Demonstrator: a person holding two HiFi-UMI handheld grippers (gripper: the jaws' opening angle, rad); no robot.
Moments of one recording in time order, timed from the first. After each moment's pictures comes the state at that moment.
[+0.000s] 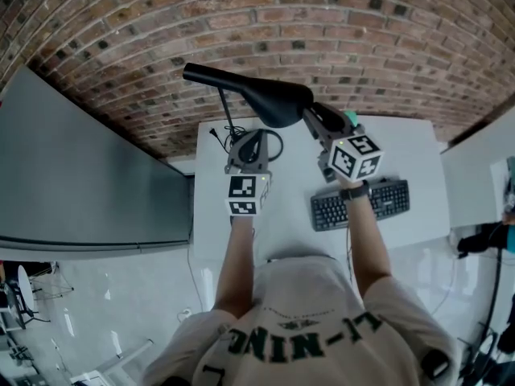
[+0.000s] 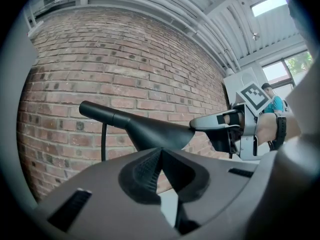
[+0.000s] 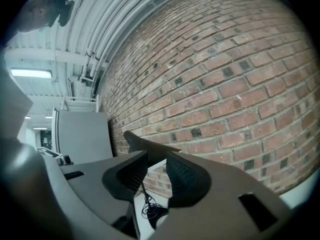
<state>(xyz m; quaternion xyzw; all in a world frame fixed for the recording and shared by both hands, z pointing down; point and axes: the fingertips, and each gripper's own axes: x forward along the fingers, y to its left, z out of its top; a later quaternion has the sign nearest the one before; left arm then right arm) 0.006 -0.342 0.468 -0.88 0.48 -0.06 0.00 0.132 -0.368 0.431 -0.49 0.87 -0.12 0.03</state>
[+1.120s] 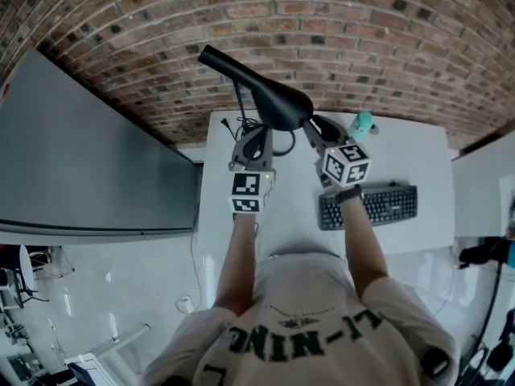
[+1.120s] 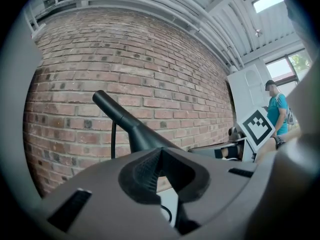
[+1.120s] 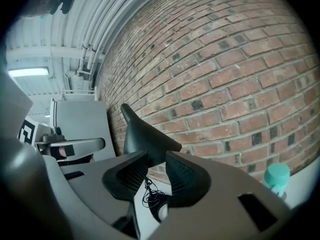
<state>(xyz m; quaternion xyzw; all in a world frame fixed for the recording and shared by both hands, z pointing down) -0.015 -0.343 0.477 -0.87 0.50 -0.07 -0.01 0.103 -0.379 0.520 -0.48 0.86 -0.15 0.00</state>
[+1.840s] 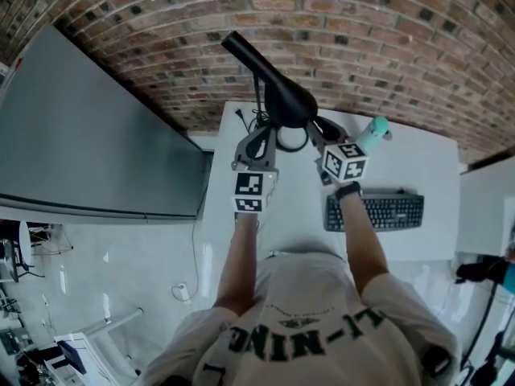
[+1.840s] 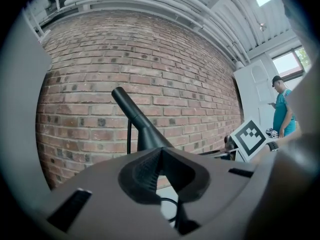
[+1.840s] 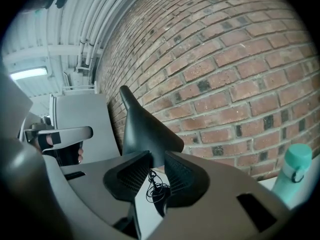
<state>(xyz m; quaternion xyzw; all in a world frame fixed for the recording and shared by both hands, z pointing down) -0.047 -0.336 0.486 -0.84 0.53 -0.08 -0.01 0.070 -0.395 0.564 -0.46 0.87 -0.17 -0.03</state>
